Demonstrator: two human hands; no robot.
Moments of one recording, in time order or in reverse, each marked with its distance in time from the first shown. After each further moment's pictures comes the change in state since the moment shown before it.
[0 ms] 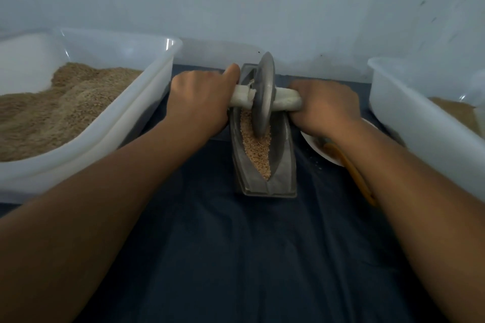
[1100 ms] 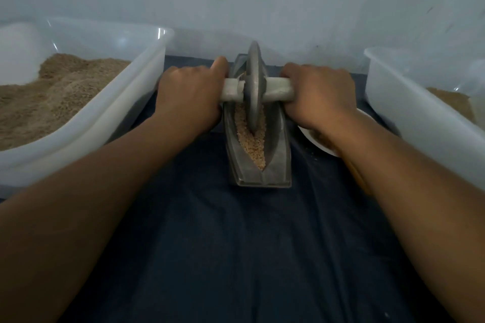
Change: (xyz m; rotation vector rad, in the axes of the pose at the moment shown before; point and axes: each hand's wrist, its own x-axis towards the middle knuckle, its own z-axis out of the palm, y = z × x) left_hand -0.011 -0.002 0.002 -0.124 -0.049 0.035; right_hand -0.006 -0.007 0.002 -0.065 0.179 -0.086
